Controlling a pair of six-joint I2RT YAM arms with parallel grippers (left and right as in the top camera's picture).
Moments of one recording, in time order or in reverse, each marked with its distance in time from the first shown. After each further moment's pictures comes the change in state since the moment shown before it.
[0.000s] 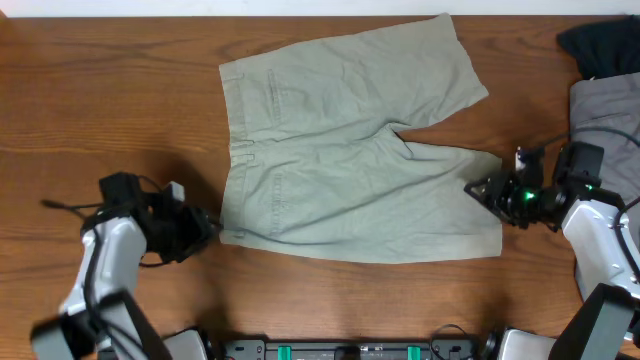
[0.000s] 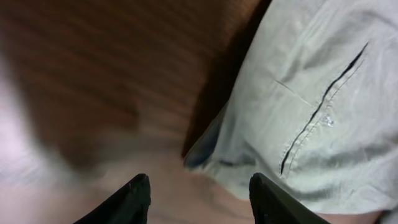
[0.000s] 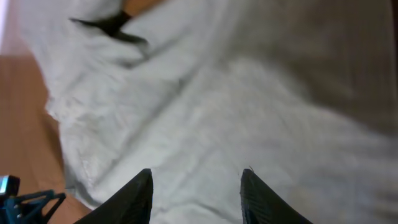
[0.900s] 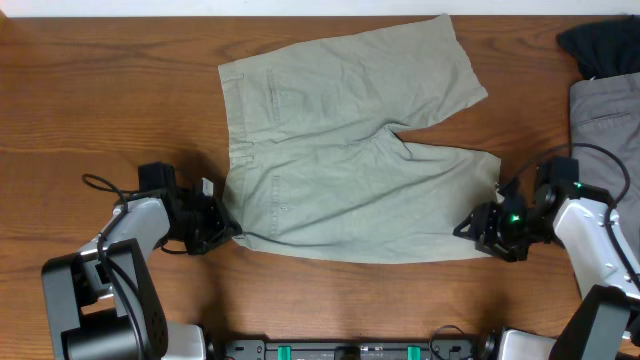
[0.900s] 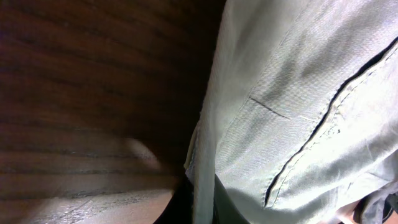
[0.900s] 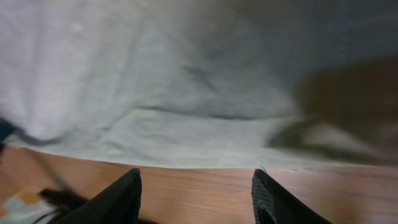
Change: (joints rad) left arm -0.148 0.178 0.004 0.130 0.044 -0.092; right arm 0.069 0.000 -0.006 -0.336 0.173 -0.099
